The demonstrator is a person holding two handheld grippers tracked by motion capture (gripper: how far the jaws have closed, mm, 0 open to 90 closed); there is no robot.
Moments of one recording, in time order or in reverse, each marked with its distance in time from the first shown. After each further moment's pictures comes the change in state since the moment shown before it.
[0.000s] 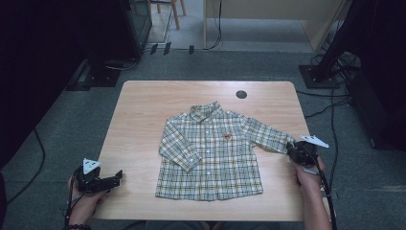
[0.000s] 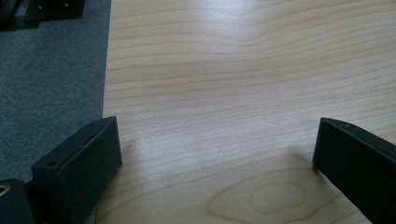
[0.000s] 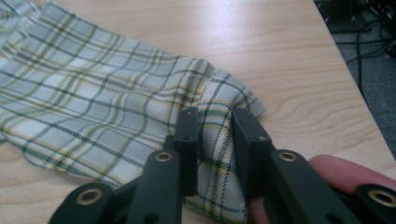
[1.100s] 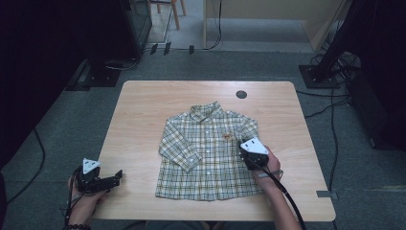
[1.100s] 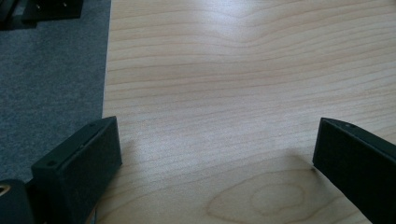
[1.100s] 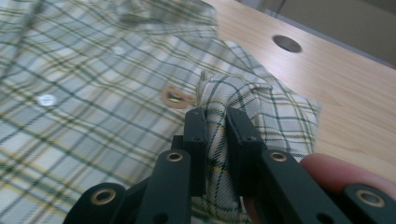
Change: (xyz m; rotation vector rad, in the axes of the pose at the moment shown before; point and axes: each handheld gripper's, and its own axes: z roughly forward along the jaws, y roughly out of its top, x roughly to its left) left arm 0.001 0.000 0.000 -0.005 -0.009 -0.007; right arm 0.167 -0.013 -0.019 -0.176 0.210 -0.511
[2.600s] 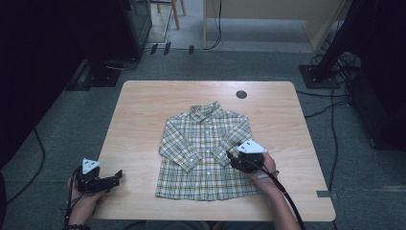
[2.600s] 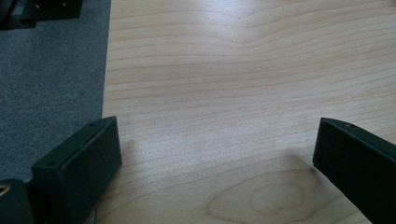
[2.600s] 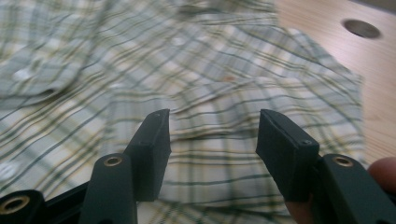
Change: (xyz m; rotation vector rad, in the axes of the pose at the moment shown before) left arm 0.000 0.000 0.000 -0.002 -0.002 -0.003; right arm -0.005 -0.002 0.004 0.052 0.193 0.078
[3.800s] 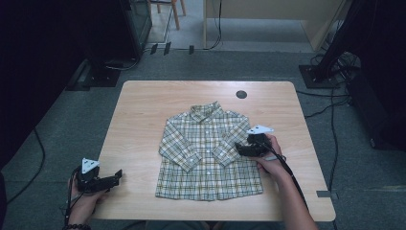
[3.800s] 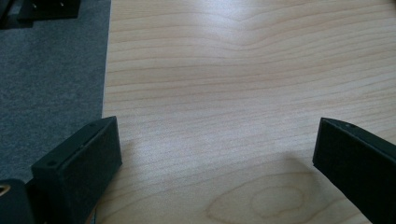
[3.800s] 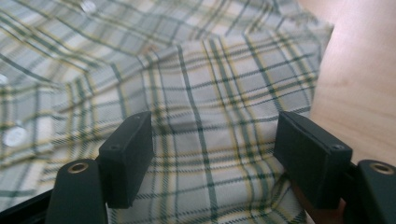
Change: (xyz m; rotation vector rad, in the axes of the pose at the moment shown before) left arm 0.001 0.001 0.000 -0.006 -0.010 -0.012; right arm -0.056 0.004 0.034 0.171 0.007 0.076
